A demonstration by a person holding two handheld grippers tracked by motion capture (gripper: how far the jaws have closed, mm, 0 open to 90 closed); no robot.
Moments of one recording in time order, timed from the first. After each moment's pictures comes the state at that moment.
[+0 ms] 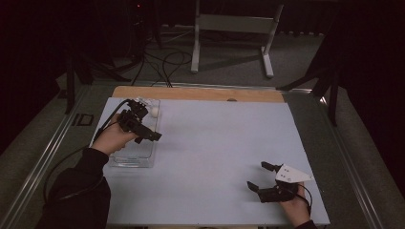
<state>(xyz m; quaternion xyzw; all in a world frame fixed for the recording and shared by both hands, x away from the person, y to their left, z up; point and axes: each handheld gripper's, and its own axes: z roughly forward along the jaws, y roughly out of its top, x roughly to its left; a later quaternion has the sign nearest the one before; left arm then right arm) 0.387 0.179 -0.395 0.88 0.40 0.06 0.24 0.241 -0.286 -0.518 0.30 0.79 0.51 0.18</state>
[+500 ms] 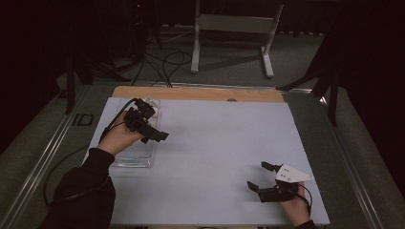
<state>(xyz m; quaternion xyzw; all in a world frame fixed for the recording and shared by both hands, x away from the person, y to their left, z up) 0.381 0.158 -0.387 0.89 0.36 0.09 0.26 0.242 -0.286 -0.519 0.30 0.79 0.51 0.18</state>
